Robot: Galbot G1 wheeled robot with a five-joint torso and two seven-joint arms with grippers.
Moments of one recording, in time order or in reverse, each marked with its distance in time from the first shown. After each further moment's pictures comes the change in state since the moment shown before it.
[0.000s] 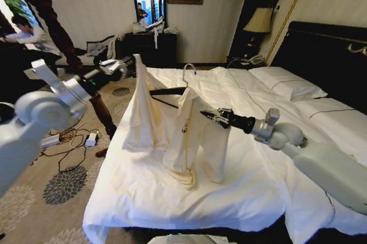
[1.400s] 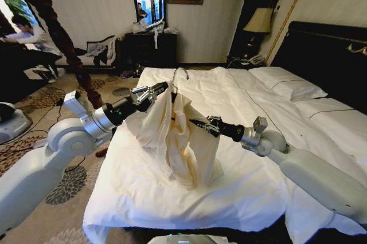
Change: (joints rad) left arm 0.111 -0.086 0.018 -0.124 0.051 -0.004 0.066; right arm 0.007 0.062 -0.074 -0.021 0.010 0.037 -0.095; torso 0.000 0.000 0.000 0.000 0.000
